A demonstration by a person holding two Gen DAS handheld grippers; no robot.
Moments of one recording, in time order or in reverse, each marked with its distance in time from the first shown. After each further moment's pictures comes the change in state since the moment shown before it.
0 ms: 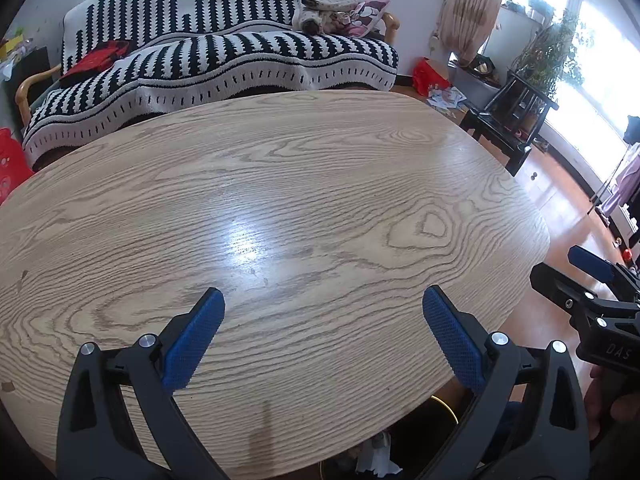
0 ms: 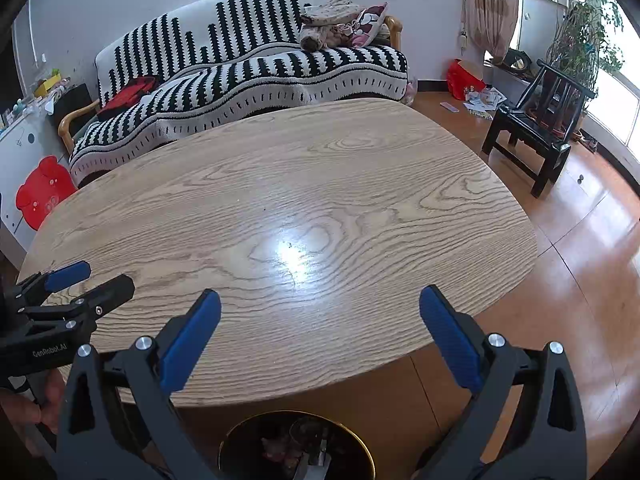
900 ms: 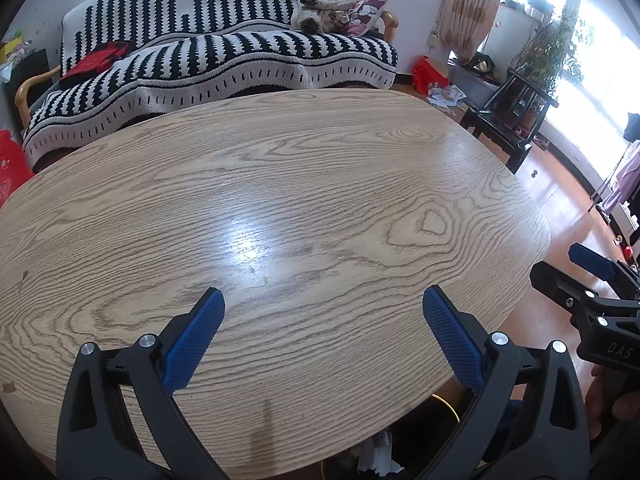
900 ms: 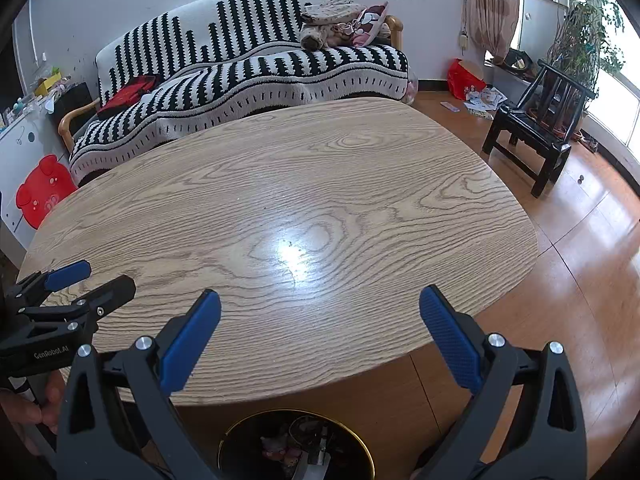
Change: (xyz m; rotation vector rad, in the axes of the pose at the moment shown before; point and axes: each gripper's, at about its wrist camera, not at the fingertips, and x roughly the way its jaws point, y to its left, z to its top) left arm 0.001 -0.001 -0.002 0.004 0.004 0.001; right arm 0.001 0.000 0.001 -0.001 0.003 0.000
